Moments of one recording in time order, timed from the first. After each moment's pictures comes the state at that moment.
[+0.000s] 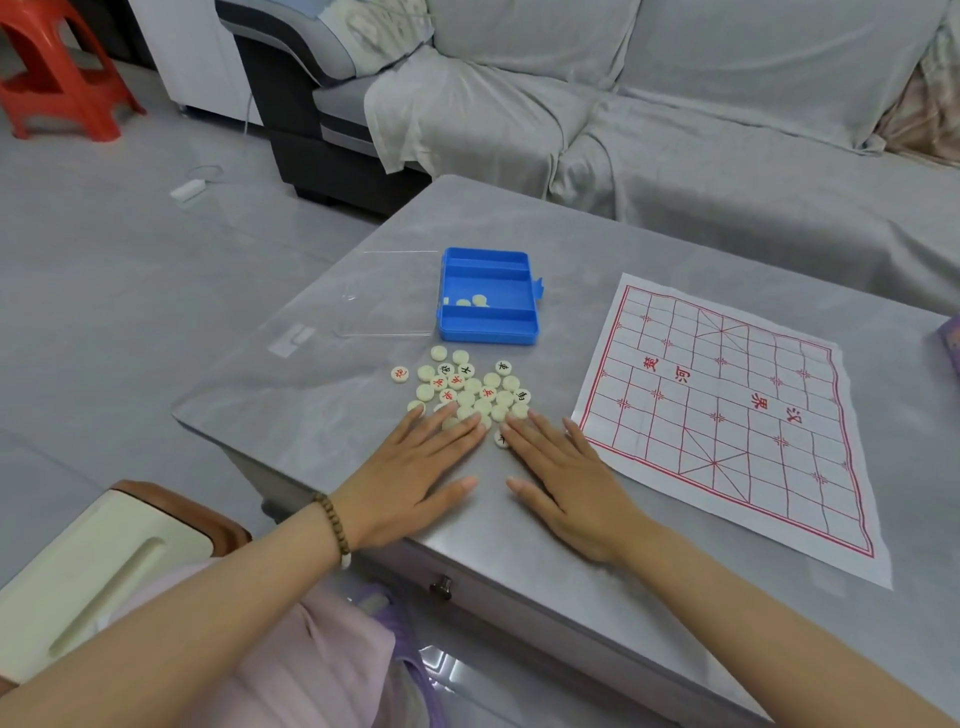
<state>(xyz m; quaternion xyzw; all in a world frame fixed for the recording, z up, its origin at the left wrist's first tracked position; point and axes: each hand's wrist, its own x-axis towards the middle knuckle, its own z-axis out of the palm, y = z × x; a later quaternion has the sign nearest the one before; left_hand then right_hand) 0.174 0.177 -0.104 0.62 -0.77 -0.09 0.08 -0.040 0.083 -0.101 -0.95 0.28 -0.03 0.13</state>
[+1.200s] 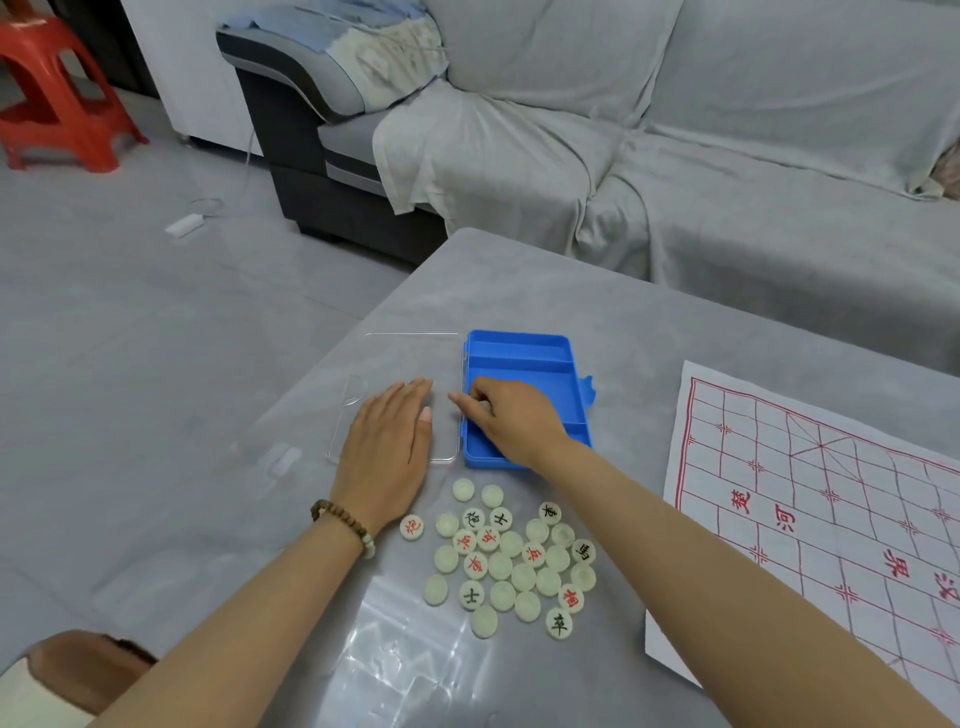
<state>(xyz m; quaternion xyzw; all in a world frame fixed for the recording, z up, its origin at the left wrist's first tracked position) 0.274 0.029 -0.114 0.78 -0.56 -0.03 0.26 0.156 -0.088 -0.088 -0.90 0.37 -0.11 0.19</state>
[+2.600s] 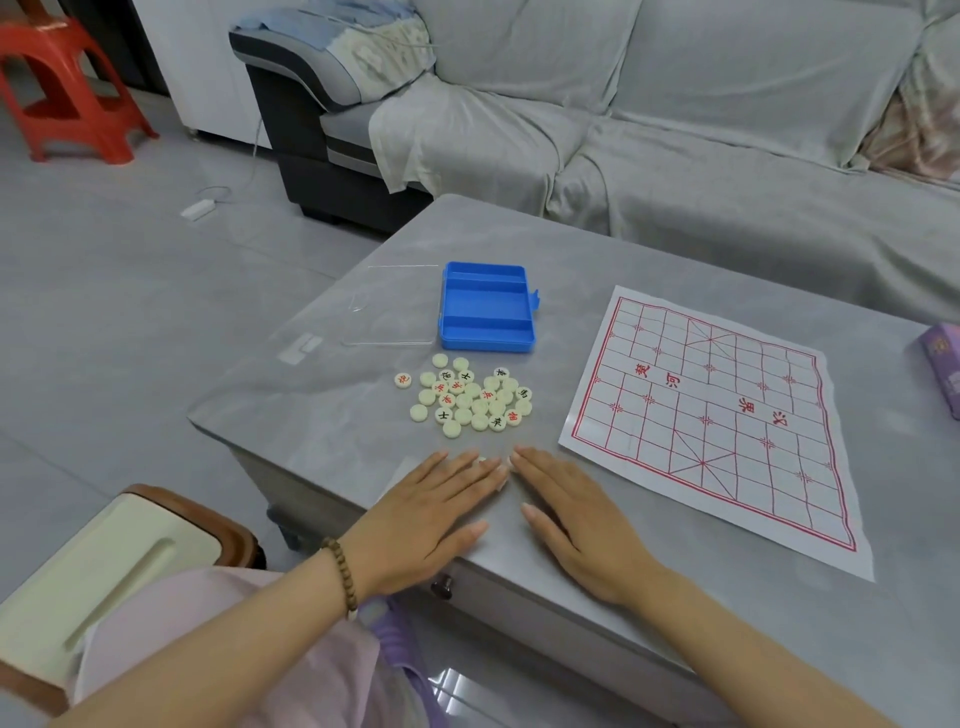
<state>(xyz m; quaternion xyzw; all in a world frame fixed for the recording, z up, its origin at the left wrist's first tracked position) 0.145 0.208 -0.107 0.59 -0.80 -0.06 0.10 -0.065 0.118 -0.096 -0.94 0.28 -0.10 0.18</state>
